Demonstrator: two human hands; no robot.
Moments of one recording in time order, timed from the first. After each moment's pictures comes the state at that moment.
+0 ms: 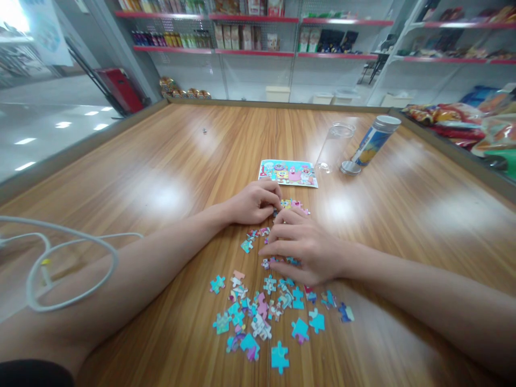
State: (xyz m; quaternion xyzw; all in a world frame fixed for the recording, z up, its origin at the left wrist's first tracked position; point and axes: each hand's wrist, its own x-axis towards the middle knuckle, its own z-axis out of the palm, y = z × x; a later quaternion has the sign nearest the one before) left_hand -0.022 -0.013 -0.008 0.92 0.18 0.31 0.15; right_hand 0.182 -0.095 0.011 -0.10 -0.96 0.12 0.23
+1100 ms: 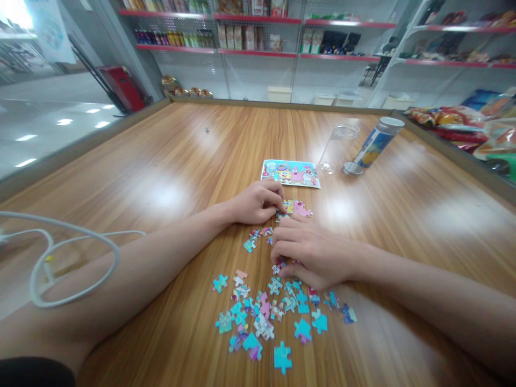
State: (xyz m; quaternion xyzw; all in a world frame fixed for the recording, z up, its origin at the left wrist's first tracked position) left_hand -0.021 -0.013 -0.008 0.92 0.18 0.31 0.15; right_hand 0.186 -0.098 0.021 -0.12 -0.97 0.15 0.12
